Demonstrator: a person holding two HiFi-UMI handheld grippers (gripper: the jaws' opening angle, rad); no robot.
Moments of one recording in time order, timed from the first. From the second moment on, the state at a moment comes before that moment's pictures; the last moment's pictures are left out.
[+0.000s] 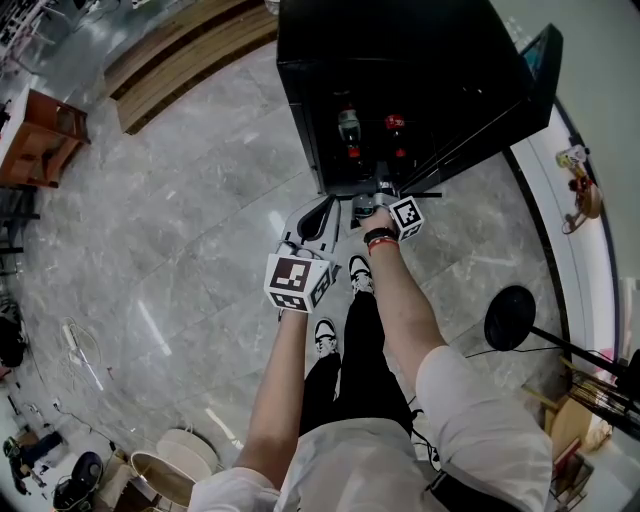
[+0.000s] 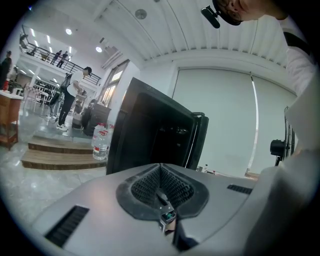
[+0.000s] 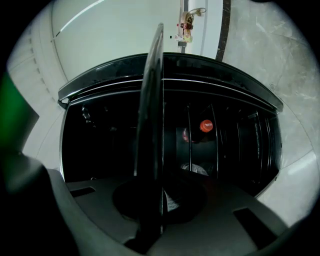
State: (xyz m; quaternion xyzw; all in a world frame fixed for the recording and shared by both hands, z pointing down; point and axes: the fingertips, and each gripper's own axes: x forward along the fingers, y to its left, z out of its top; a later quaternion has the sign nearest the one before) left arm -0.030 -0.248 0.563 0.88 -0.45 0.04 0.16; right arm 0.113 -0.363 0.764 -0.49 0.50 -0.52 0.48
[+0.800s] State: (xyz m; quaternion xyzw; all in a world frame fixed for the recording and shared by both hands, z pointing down) left arm -0.038 -0.228 0.551 0.88 -0.45 0.03 0.17; right arm 0.111 -0.306 0.765 -0.50 0.52 -0.53 0.45
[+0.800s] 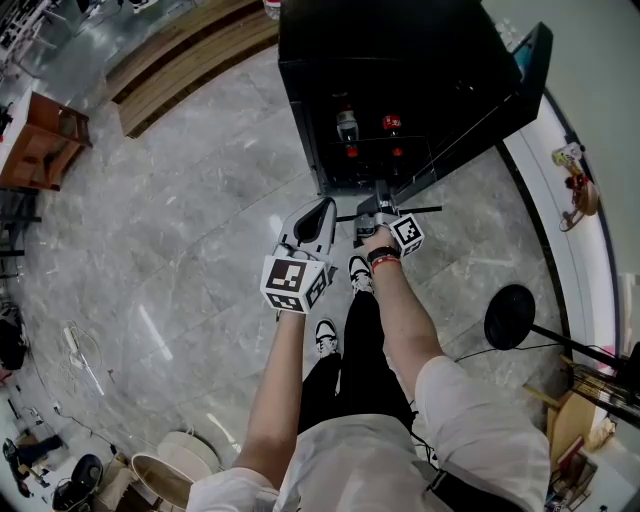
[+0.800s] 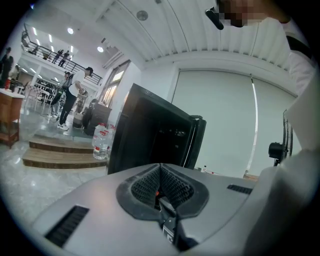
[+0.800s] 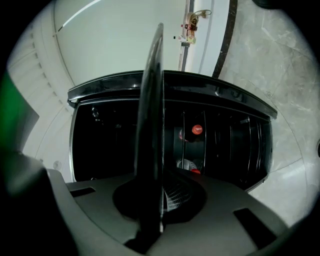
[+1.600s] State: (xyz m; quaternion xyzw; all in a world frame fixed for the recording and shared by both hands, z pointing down) left arm -0.049 -0.192 0.511 0.87 -0.46 0.04 0.16; right arm 0.116 -0.222 0.678 -0.50 0.61 -0.51 0.34
